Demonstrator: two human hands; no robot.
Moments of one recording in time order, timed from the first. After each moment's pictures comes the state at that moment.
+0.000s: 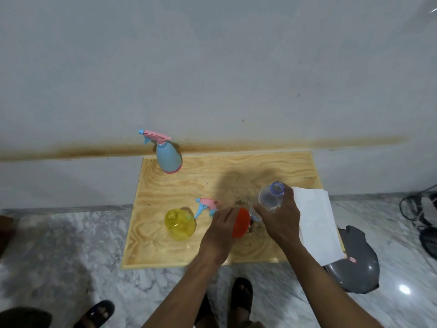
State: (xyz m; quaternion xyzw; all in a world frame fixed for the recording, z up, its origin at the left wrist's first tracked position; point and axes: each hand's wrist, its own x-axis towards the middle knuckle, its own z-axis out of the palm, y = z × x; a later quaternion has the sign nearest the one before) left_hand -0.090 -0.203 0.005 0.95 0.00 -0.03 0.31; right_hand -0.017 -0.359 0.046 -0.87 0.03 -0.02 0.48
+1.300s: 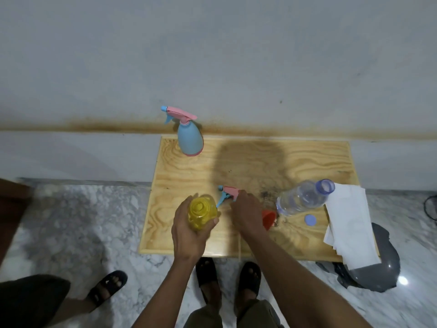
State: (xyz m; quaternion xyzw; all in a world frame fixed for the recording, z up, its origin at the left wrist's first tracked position) left_hand -0.139 -0.107 -0.006 0.78 0.34 0.11 0.52; right_hand -0.024 -0.218 -0.023 -0.96 -0.09 0.20 0.20
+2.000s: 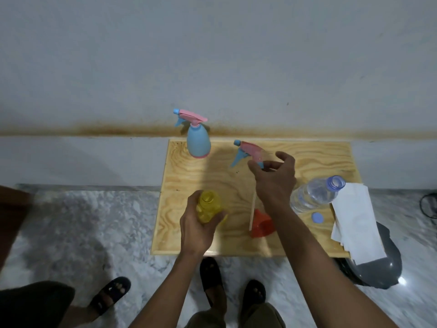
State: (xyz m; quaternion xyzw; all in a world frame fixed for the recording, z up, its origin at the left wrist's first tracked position) left_hand -0.138 -0.081 0.009 0.77 0.30 0.09 0.56; right_hand 0.000 -0.205 0.076 -0.80 0.16 0.01 0.57
